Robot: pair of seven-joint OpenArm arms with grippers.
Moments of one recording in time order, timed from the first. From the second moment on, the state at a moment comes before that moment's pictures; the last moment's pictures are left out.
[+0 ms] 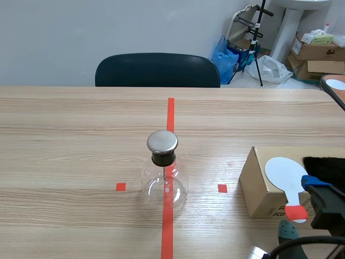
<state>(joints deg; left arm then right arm) 68.9 -36.3 -26.7 113.0 14.7 -45.1 -58.6 -40.2 -4.9 14.3 84.6 -88.6 -38.3 20.0</state>
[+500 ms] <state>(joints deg) 68.9 -36.3 -26.7 113.0 14.7 -45.1 -58.6 -40.2 -4.9 14.3 84.6 -88.6 -38.3 20.0</state>
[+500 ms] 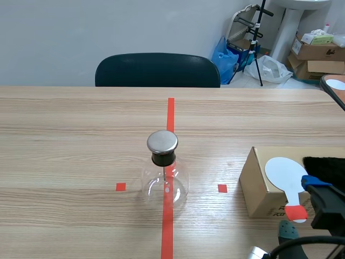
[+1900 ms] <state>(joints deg) 60.6 -36.3 -26.6 113.0 -16.6 -45.1 -29.6 -63.2 12.6 15.4 130.4 -20.0 1.6 14.8</state>
